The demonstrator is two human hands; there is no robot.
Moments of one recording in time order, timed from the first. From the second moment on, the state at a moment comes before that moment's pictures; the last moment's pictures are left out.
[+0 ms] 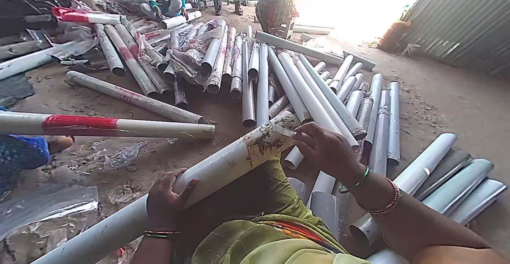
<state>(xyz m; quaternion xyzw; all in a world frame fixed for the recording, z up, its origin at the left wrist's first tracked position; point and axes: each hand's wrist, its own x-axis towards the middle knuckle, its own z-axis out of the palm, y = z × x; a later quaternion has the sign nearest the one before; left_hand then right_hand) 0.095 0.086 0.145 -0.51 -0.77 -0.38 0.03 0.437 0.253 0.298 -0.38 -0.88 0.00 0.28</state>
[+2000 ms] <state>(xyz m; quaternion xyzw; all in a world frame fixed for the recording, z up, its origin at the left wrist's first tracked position) 0.131 -0.171 0.218 -0.27 -0.83 -0.48 0.06 0.381 0.216 0.238 -0.21 -0.91 0.35 -0.05</state>
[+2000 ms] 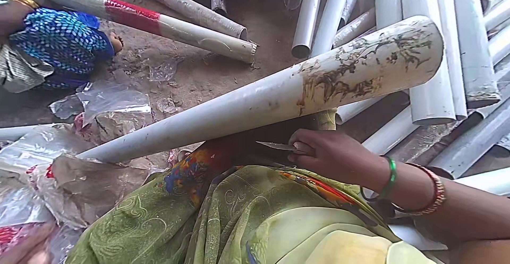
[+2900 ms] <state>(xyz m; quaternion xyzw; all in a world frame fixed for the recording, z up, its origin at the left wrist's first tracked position) 0.254 -0.056 0.195 -0.60 -0.72 -0.33 -0.12 0.308 0.187 0.196 0.02 -0.97 0.24 -0.07</state>
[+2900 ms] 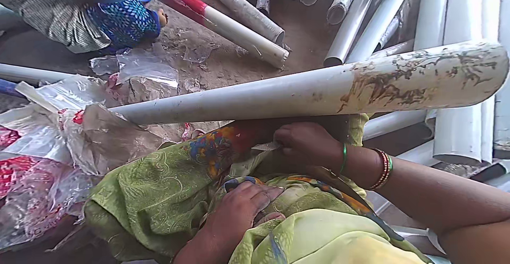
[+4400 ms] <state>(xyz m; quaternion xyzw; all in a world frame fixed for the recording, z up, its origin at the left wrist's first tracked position) 0.217 -0.031 0.187 -0.34 -0.83 -0.44 0.05 0.300 0.161 0.237 0.03 -0.96 0.27 -0.10</state>
